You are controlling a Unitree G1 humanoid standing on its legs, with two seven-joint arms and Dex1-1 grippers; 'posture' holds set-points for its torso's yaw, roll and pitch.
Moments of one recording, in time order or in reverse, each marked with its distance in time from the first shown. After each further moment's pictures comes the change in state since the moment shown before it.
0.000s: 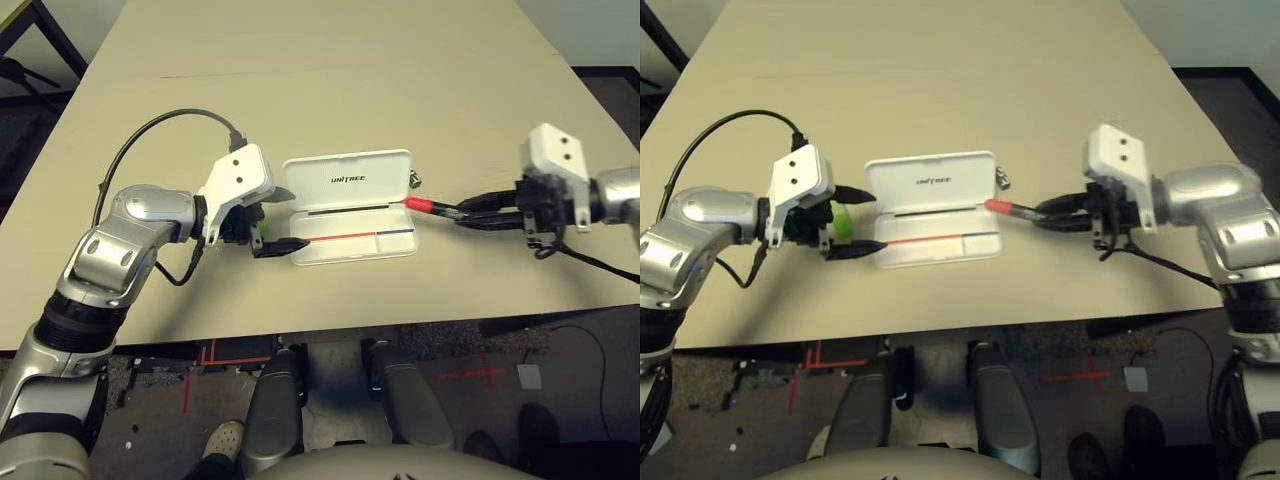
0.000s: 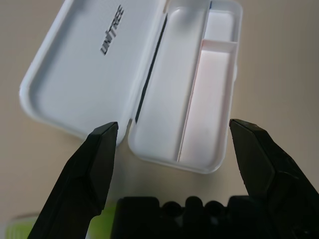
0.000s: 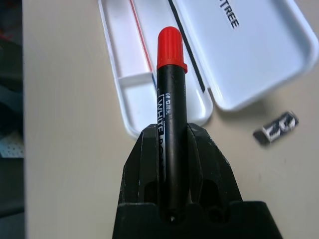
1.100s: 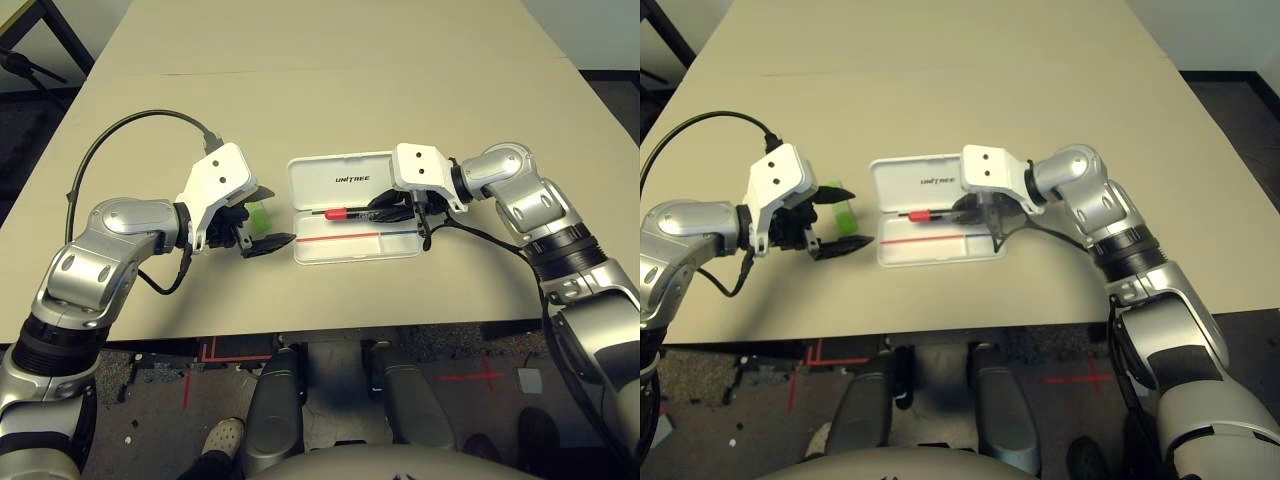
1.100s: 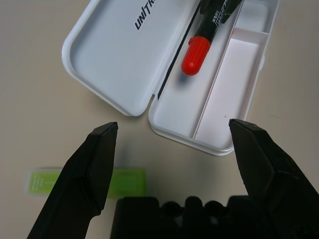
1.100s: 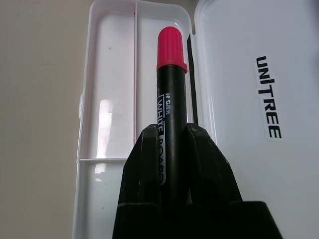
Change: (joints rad) left arm 0.065 0.019 0.072 -0.100 -0.028 0.110 0.109; right arm -0.169 0.306 0.183 0.187 -0.245 -0.134 -0.060
